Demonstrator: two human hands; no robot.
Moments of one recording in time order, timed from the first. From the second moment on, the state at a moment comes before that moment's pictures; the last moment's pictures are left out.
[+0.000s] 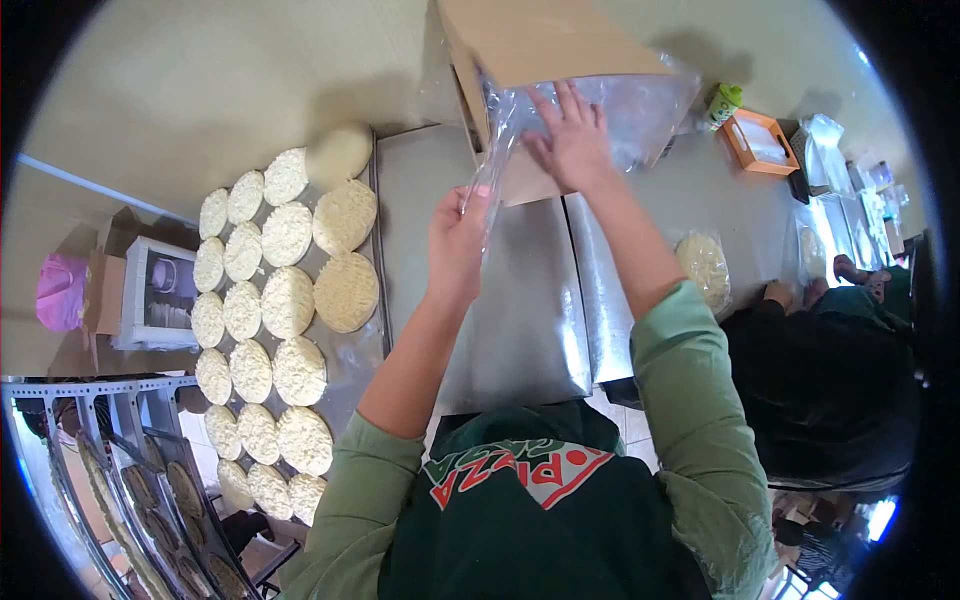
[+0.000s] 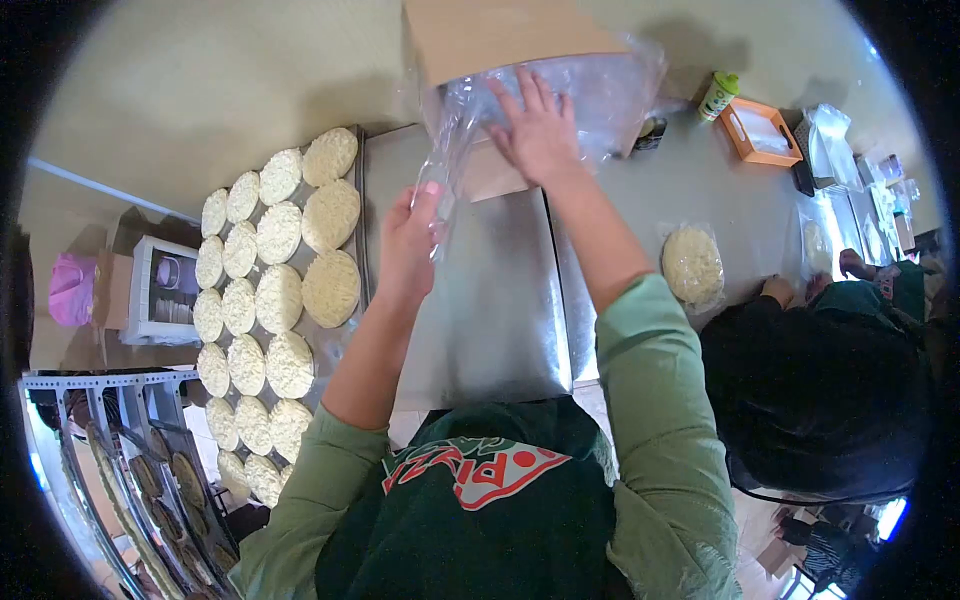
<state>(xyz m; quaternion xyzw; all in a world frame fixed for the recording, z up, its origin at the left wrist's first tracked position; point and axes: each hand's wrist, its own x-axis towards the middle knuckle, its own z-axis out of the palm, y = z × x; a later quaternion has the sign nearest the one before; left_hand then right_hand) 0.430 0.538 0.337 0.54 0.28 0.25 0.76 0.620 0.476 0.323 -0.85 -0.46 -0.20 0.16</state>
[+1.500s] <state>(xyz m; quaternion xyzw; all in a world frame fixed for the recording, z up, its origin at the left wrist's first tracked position) 0.314 0.468 0.262 0.51 0.38 0.30 0.72 0.390 0.390 0.294 -0.43 0.04 0.46 0.78</state>
